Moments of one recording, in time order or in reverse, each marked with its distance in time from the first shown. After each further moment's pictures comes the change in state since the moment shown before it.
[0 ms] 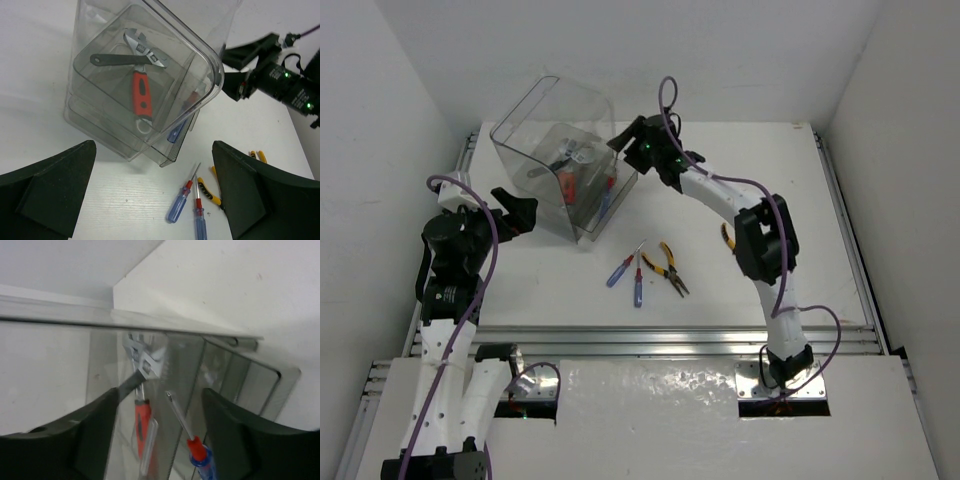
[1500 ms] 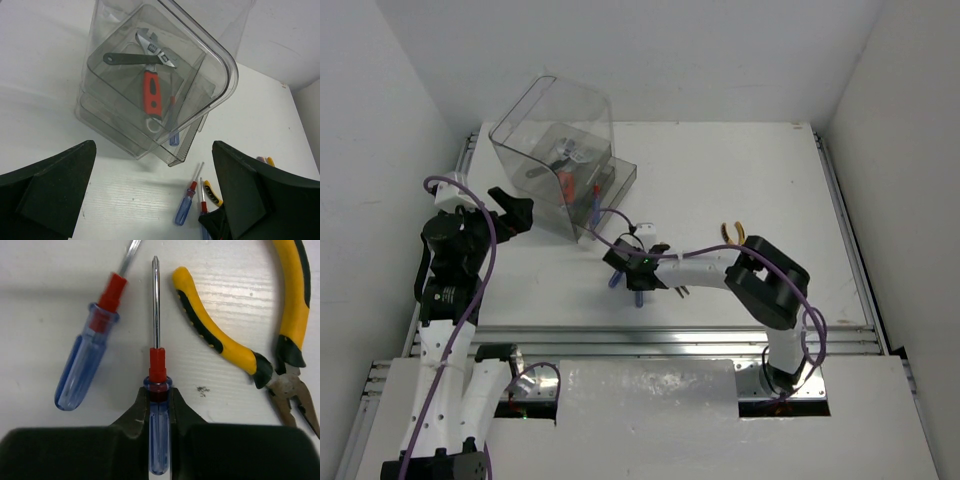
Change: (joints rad) left arm 0.000 -0.001 0.014 -0.037 -0.058 0.003; right arm 0.473 -0.225 -0.592 -0.416 0.423 -0.209
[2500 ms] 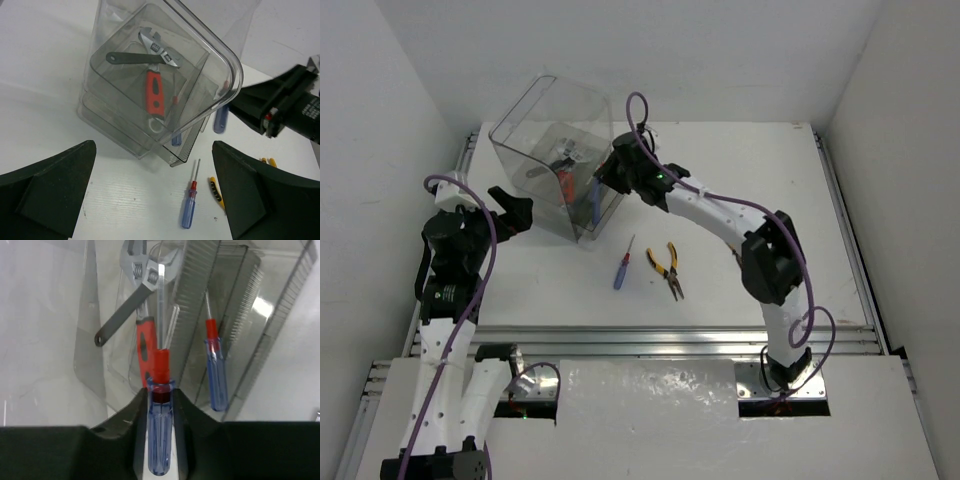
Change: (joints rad) left arm 0.000 0.009 0.000 0.000 -0.003 0.000; right arm -0.285 0.035 0.502 0.187 -0.269 0.142
